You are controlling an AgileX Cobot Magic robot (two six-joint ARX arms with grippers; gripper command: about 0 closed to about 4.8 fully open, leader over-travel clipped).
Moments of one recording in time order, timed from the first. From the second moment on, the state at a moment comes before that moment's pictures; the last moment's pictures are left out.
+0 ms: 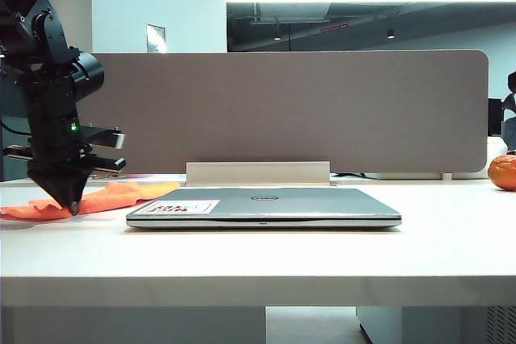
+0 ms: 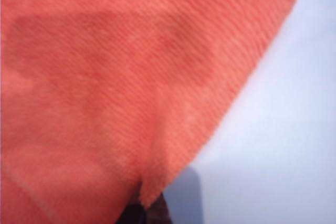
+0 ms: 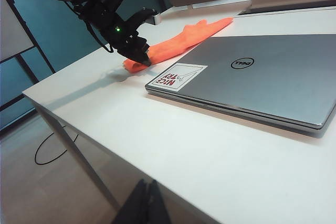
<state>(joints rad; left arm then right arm) -0.09 2.05 1.50 -0.53 -0.09 0.14 0.03 0.00 0.01 -0.09 -0.73 0.24</state>
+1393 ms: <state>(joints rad) -0.30 1.98 2.08 -0.47 -0.03 0.14 0.03 0.00 0.01 -0.09 -0.71 0.24</state>
